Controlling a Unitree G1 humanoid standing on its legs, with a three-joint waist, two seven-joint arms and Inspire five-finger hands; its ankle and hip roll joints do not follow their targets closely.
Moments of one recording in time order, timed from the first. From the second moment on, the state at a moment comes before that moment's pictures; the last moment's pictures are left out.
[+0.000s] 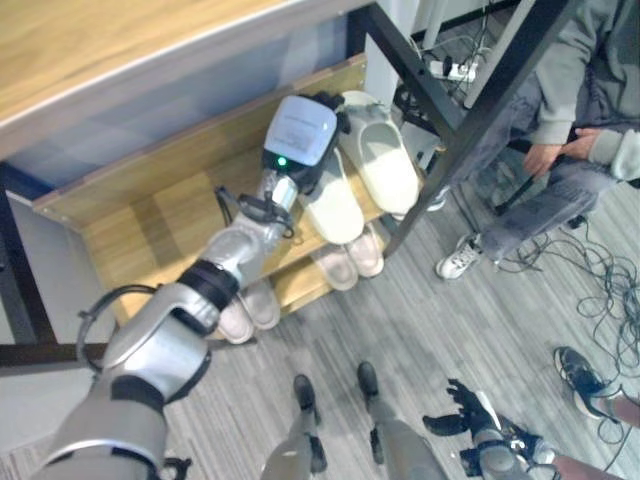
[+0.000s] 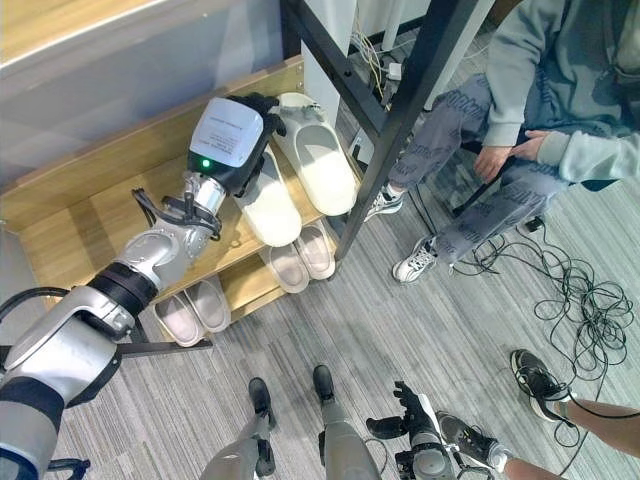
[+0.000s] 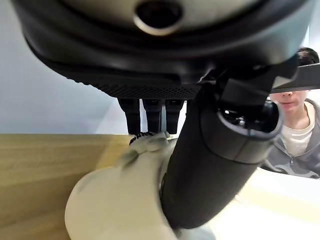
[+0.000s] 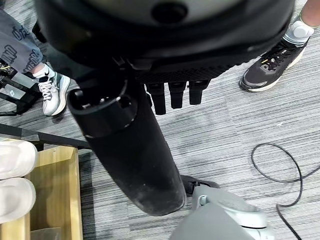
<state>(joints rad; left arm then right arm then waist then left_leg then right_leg) -1.06 0.49 -0.72 0.73 0.72 0.02 0.46 -0.01 -0.32 0.29 0.96 0.12 -0.21 -0.21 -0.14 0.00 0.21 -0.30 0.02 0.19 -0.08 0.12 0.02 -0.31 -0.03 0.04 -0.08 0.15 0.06</state>
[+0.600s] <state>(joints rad) -0.99 0.49 -0.71 0.68 0.67 -0.04 0.40 0.00 -0.28 0.27 1.02 0.12 -0.19 -0.19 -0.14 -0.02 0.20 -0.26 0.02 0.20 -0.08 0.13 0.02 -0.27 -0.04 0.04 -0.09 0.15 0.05</state>
